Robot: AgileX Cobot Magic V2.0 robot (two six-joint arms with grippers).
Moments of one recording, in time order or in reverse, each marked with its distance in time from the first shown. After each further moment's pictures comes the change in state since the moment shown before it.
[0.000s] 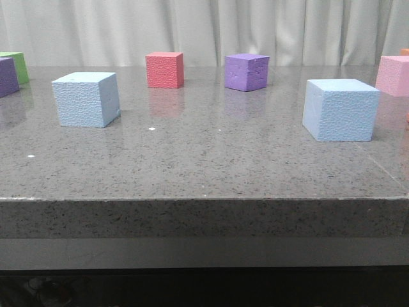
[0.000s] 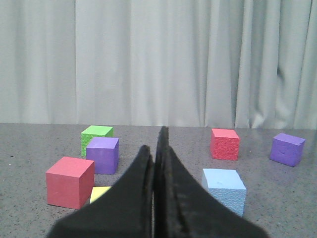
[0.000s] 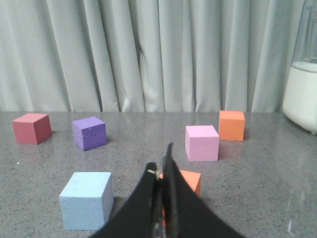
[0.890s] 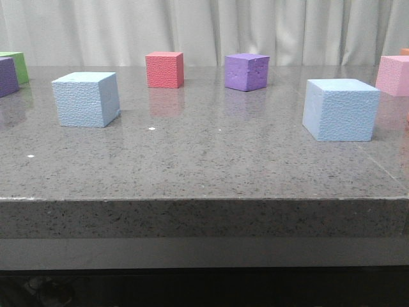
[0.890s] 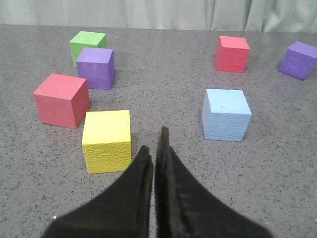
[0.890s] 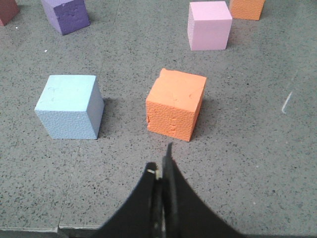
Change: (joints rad) left arm 0.000 0.324 -0.210 -0.007 0.290 -0.001; right arm 0.000 0.451 -0.216 0.000 0.295 0.000
